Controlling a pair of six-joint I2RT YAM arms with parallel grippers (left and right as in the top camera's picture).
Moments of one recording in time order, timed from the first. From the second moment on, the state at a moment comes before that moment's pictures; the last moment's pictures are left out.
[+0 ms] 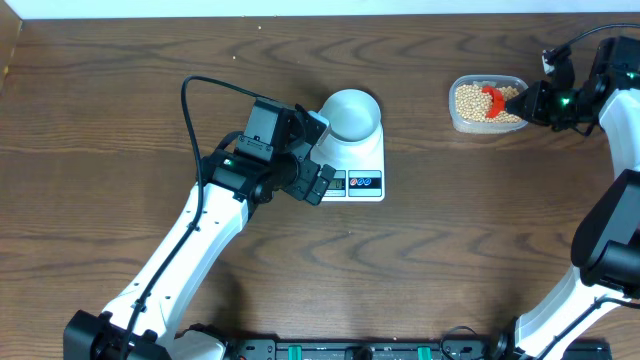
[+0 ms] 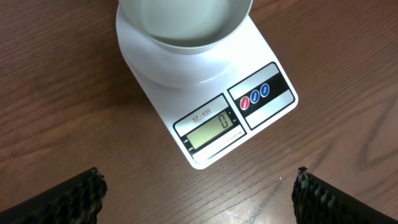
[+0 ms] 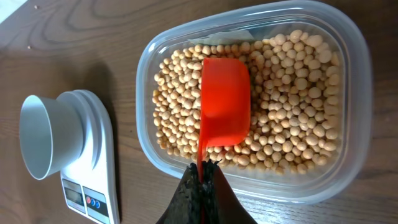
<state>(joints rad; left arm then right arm) -0.40 1.43 1.10 -0.68 0.19 0.14 -0.31 2.00 1.59 -0.82 -0.65 -0.07</state>
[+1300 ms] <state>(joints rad) -0.40 1.43 1.10 -0.68 0.19 0.14 -0.52 2.11 1.57 -0.80 -1.12 -0.06</state>
